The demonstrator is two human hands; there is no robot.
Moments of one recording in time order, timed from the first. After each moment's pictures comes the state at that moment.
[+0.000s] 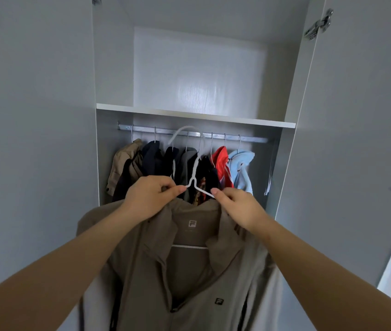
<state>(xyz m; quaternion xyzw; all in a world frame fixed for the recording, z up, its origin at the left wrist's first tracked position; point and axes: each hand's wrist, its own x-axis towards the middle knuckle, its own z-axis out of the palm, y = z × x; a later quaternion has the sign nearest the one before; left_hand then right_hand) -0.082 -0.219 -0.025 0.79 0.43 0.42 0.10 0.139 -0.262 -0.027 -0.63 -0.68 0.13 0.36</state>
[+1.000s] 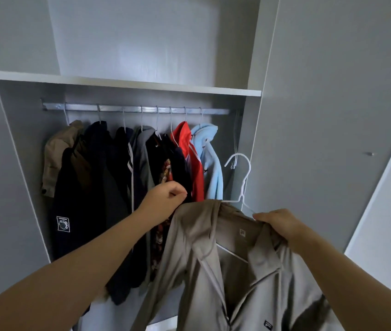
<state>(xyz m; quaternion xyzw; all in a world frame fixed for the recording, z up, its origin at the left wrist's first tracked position) -0.002 -0.136 -0.081 0.81 0.34 0.35 0.31 0.231 -0.273 -0.091 -0.77 -0.31 0.27 0.48</state>
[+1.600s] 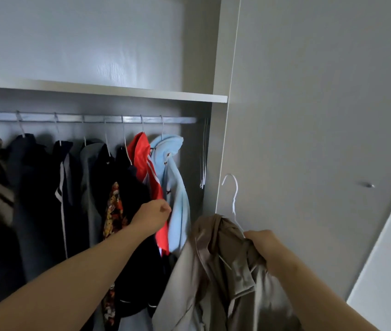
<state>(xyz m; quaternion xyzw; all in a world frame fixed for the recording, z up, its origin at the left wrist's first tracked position) 0.176 -0.020 -0.109 0.83 0.44 0.23 0.26 0.365 -0.197 -0.122 -0.76 -0.19 0.29 0.54</state>
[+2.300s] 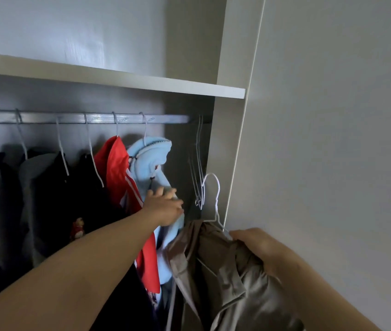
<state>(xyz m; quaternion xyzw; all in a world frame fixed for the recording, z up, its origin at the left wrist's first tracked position) 0.303 0.159 -0.115 0.94 0.33 0.00 -0.06 0.401 -0.063 -0.102 -0.78 -0.21 0.34 0.49</state>
